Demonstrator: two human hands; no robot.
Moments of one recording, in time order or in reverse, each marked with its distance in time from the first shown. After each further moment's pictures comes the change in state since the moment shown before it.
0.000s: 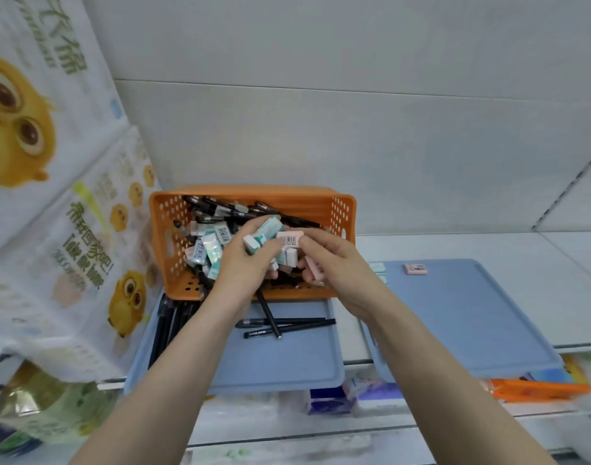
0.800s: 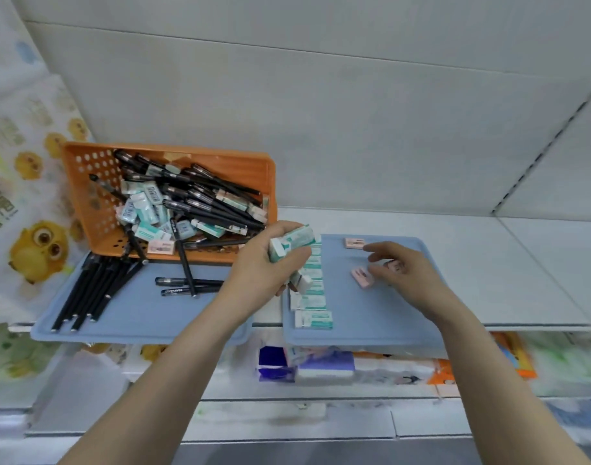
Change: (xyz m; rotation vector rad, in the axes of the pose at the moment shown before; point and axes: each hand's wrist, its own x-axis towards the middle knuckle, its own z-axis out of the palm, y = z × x) left_hand -0.067 -0.019 0.130 0.188 -0.215 0.065; right_hand -0.078 0.050 -0.232 -0.688 0.181 0.066
